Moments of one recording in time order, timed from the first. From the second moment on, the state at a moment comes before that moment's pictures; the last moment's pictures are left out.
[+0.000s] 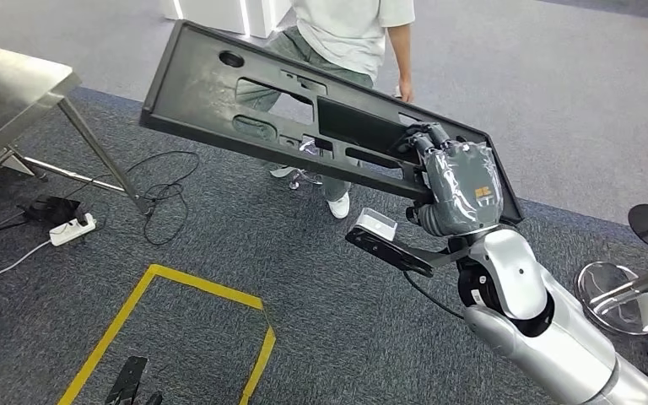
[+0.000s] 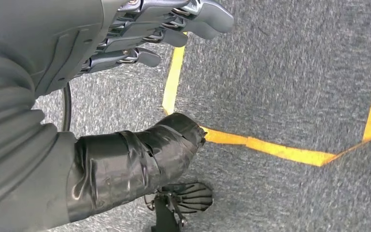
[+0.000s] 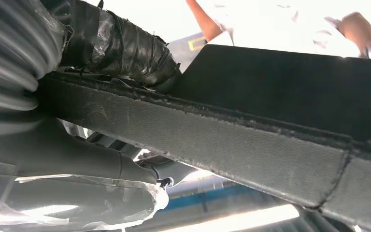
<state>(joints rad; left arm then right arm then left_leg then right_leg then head) -0.16 0.18 -0.65 -0.23 0.63 0.10 -0.24 -0.60 -0.47 0.70 -1.84 0.91 -0.13 0.60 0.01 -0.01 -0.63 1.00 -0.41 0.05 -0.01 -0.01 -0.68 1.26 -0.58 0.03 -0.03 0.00</state>
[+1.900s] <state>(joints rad) -0.16 0.23 -0.66 -0.23 0.59 0.04 -0.28 -0.53 -0.50 0.67 -1.89 0.93 -0.10 0.59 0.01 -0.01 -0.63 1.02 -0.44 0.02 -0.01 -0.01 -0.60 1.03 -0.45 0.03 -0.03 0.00</state>
